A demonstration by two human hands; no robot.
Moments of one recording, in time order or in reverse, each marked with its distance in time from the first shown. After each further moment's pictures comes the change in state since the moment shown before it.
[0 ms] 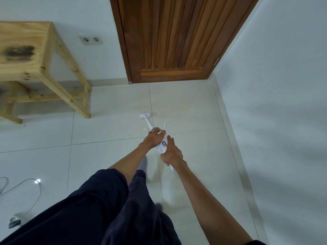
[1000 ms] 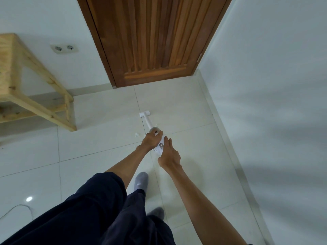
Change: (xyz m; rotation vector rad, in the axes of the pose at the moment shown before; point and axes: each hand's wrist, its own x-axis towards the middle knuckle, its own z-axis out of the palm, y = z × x) left_hand 0.040 0.039 -0.005 0.029 -0.072 0.101; right_hand 0.026 -0.014 -0.021 -0.056 0.142 0.073
